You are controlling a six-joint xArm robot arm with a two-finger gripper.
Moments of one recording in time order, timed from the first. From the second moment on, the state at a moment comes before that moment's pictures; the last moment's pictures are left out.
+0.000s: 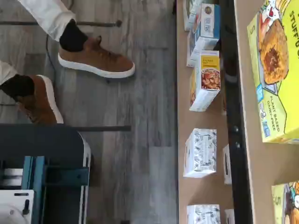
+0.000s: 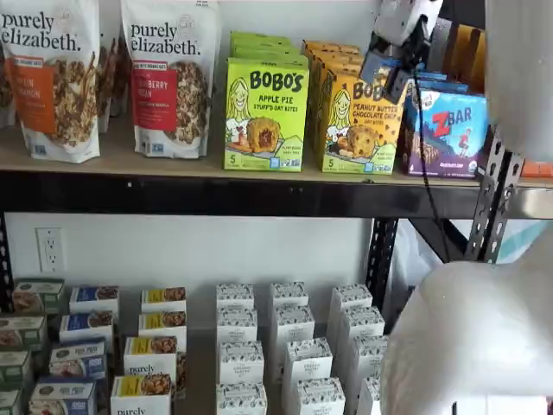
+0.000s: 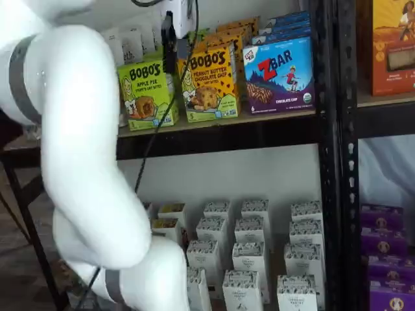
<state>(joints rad) -0.18 -0.38 -1.46 0.34 1.86 -1.65</state>
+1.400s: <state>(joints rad) -0.14 -0.33 -1.49 0.27 1.63 -1.64</state>
